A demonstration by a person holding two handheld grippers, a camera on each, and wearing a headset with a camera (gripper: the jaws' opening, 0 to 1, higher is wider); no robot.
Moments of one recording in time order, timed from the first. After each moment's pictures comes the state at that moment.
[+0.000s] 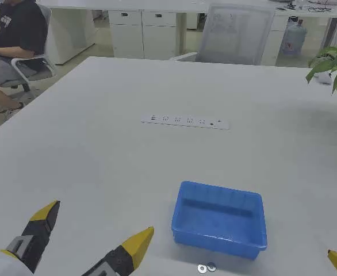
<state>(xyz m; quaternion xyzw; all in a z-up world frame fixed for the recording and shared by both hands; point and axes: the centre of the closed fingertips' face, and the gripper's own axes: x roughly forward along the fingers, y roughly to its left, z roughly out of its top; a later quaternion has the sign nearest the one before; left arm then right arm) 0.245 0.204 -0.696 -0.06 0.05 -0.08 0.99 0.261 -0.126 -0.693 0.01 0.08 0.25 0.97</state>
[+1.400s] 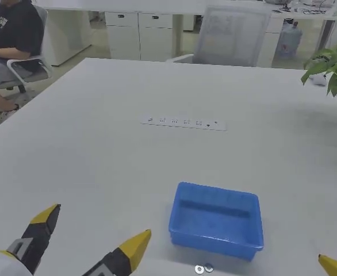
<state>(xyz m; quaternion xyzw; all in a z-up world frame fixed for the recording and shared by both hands) 0.245 0.202 -0.699 -0.06 0.06 -0.09 0.99 0.261 -0.121 -0.696 0.00 0.09 0.26 0.96</state>
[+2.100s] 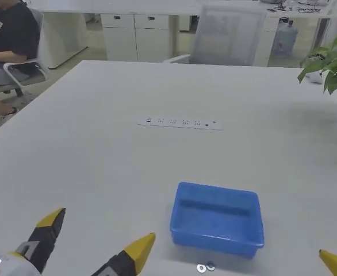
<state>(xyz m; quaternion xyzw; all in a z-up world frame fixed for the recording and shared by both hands) 0.245 0.198 -0.704 -0.05 0.07 -0.10 0.99 0.261 -0.123 -0.695 -0.01 0.08 0.25 0.96</state>
